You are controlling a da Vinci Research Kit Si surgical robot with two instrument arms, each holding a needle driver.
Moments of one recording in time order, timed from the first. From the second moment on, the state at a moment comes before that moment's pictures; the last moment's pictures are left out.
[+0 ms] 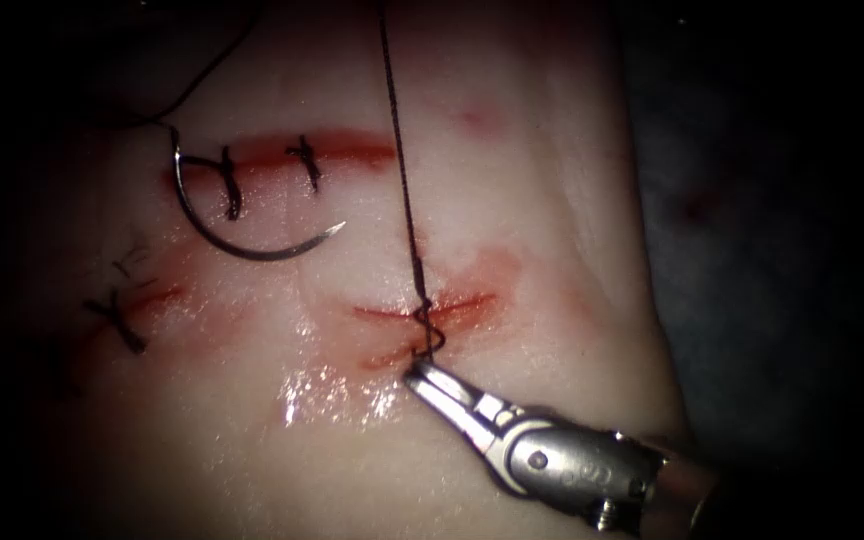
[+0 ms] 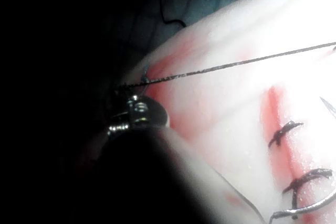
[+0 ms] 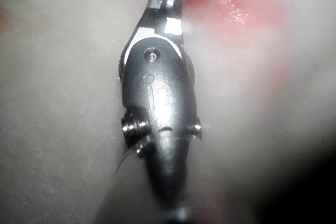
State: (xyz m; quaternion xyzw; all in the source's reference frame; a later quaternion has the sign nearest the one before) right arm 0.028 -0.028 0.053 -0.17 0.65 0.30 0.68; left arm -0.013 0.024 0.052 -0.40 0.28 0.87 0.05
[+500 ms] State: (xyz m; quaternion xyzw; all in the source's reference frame) right arm 0.028 -0.029 0.054 -0.17 0.65 0.30 0.68; left arm -0.012 0.026 0.055 -0.44 0.31 0.83 0.13
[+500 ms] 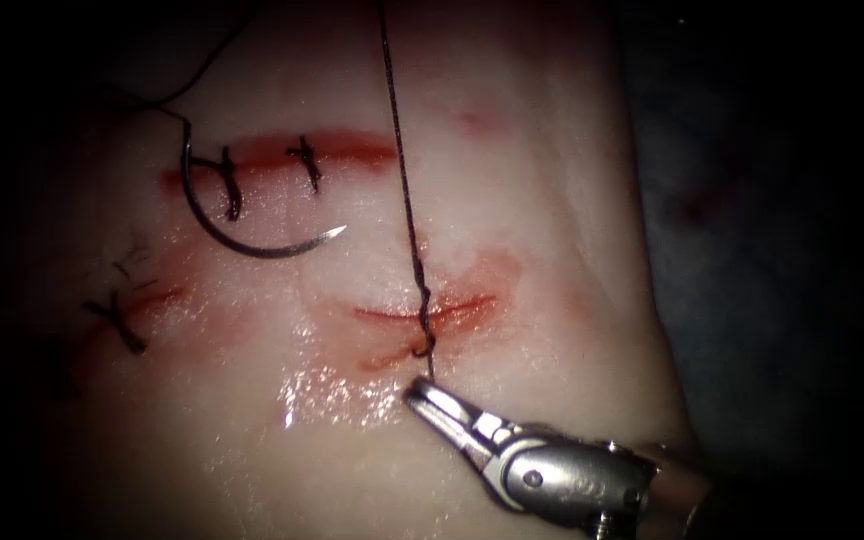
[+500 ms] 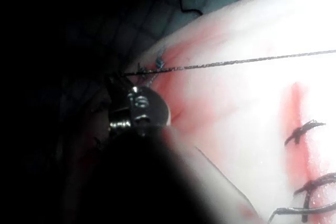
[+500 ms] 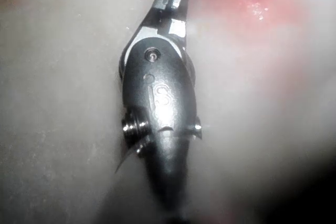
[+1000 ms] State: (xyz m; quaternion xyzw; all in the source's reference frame) right arm 0.028 -0.032 0.056 -0.16 0.64 0.30 0.68; left arm -0.011 0.028 0.057 -0.46 0.31 0.81 0.19
